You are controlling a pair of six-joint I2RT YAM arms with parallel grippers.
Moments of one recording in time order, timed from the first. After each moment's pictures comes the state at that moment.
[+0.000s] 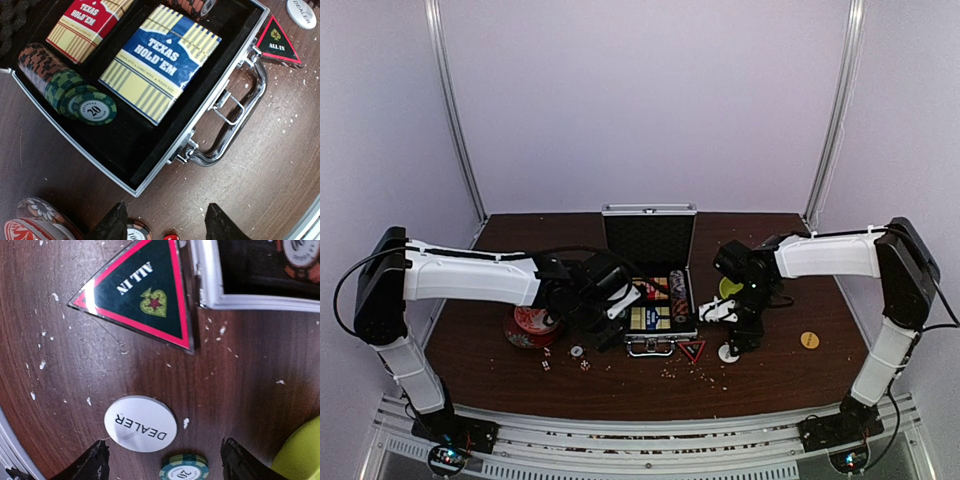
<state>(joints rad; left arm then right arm) -1.02 1.73 1.20 -0.60 -0.13 -0.05 0.67 1.75 1.13 -0.86 -0.12 -0.82</state>
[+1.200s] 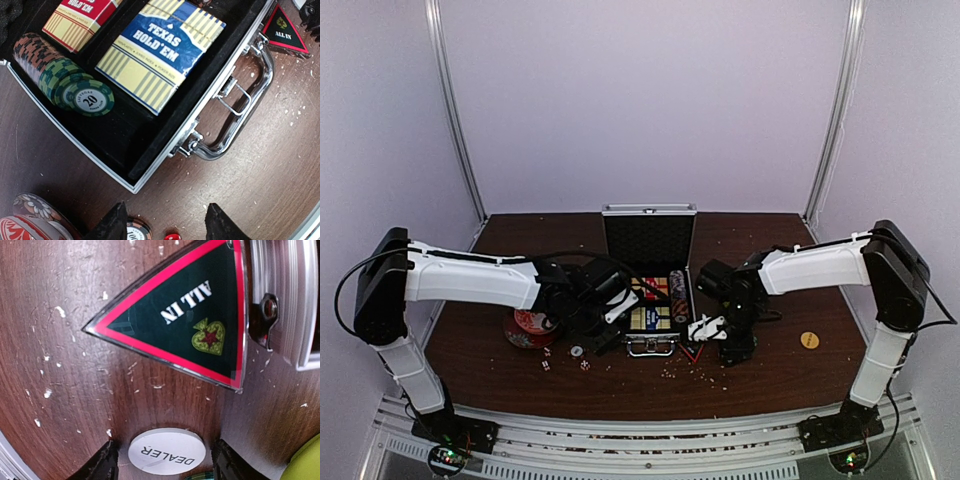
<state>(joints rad) -1.02 1.73 1.17 -0.59 -0.14 -0.05 0.80 1.80 1.11 -0.83 -0.01 -0.72</state>
